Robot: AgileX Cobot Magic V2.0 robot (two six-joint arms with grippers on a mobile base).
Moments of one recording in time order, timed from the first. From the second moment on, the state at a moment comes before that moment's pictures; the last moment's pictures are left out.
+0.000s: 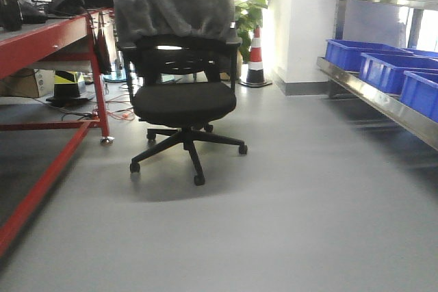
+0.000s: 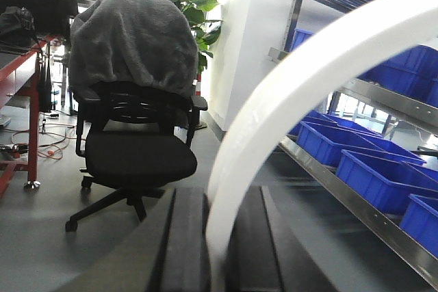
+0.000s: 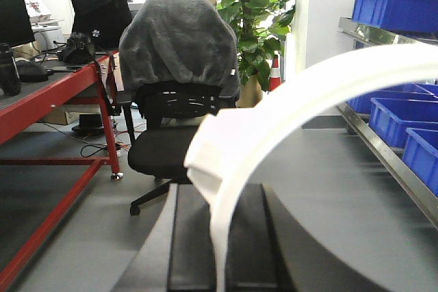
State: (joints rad) left arm -0.16 0.42 -0.54 -0.19 0.16 0.03; right arm 0.02 0.39 -0.73 0.11 0.44 -0.01
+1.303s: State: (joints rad) left arm -0.16 0.42 -0.54 -0.19 0.15 0.03; right arm 0.02 0.39 -0.73 0.11 0.44 -0.01
